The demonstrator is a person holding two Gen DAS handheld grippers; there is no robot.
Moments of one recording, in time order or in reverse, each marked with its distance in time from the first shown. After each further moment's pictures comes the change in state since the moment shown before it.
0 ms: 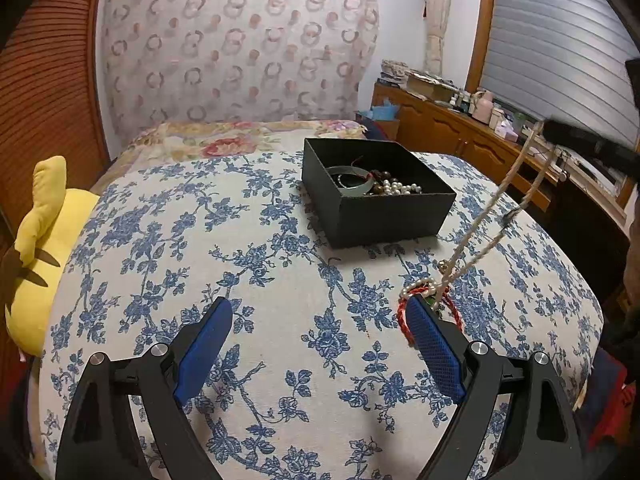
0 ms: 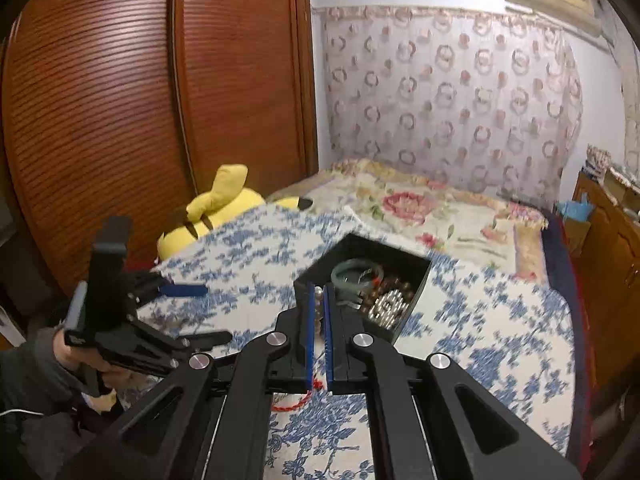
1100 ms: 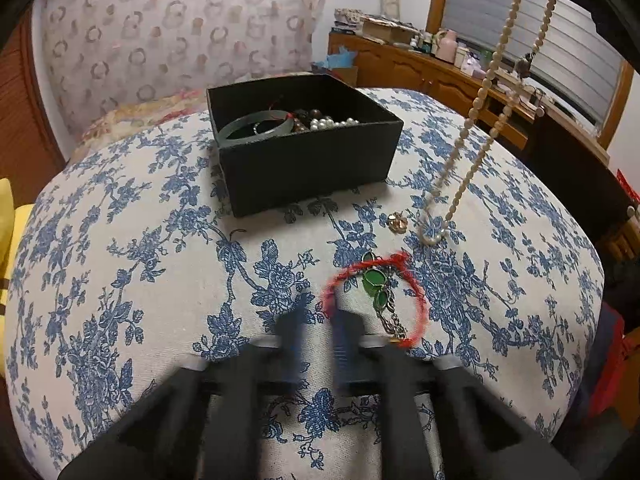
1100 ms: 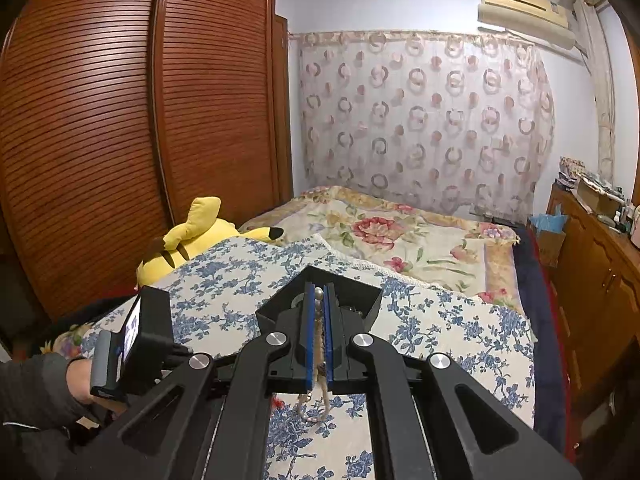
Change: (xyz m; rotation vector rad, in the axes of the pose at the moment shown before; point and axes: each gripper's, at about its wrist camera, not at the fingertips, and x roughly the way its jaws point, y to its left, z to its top) left arm 0.056 -0.051 -0.001 0.138 0.185 -0.094; right arm -0.028 -0.029 0.012 0.025 -0.077 -0.084
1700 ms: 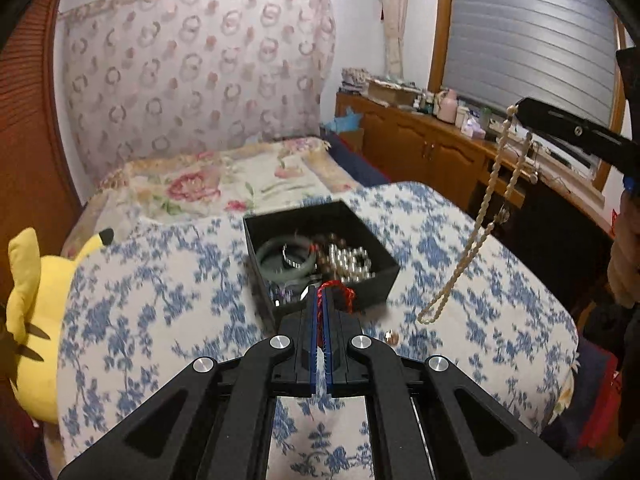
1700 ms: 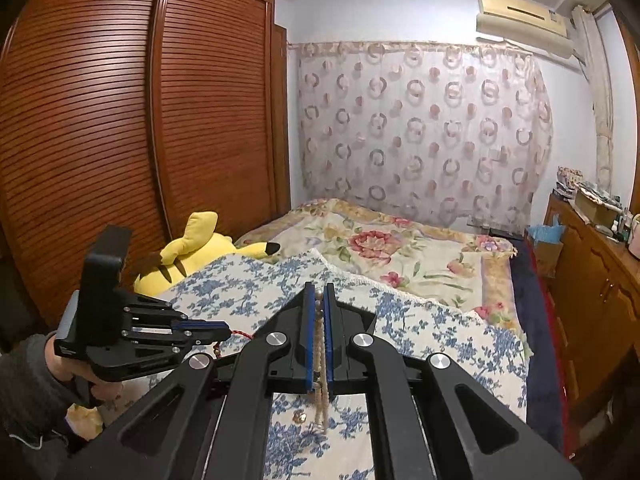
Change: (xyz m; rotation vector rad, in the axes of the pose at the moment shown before) left arm -0.075 0.012 0.065 -0.015 -0.229 0.027; right arm -0.001 -0.004 0.025 -0.005 -0.045 -0.009
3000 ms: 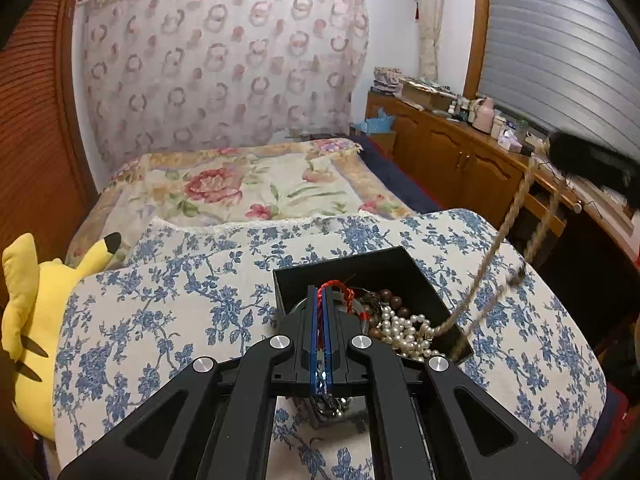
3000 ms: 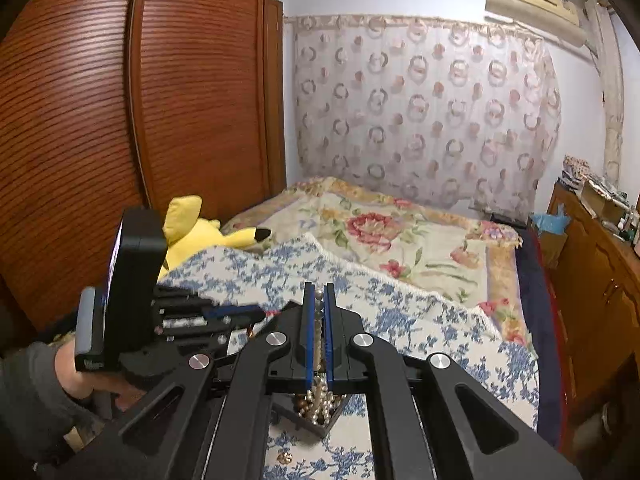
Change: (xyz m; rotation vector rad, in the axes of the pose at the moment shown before) left arm 0.080 0.037 0.048 -0.068 0.027 0.081; right arm 0.085 -0.008 0.022 -0.008 0.114 -0.013
